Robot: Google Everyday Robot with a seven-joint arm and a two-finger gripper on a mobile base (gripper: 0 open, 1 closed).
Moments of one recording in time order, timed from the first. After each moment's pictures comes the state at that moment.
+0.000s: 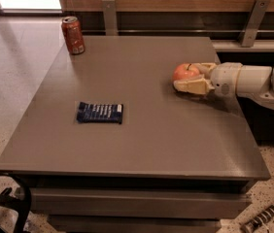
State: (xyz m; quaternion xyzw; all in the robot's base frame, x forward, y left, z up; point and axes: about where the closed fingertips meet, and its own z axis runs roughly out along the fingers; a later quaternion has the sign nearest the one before) arm 0.644 -0.165 0.841 -0.38 0.71 0.26 0.54
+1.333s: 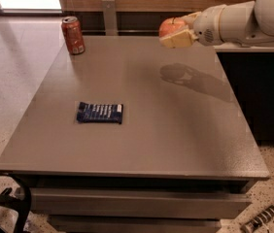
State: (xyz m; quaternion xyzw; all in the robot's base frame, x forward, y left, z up) arm 0.715 -0.118 0.945 -0.44 0.70 0.17 0.53
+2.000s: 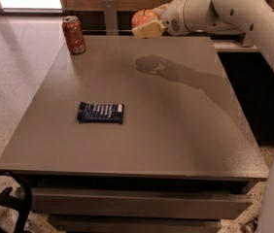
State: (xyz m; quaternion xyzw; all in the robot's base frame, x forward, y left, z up) arm 0.764 -0.049 0.950 -0.45 0.69 0.18 0.53
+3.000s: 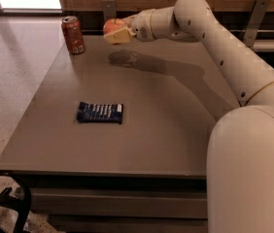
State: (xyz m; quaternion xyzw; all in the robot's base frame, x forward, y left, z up) arm 0.809 0.052 0.909 -0.46 0.66 0.28 0.53
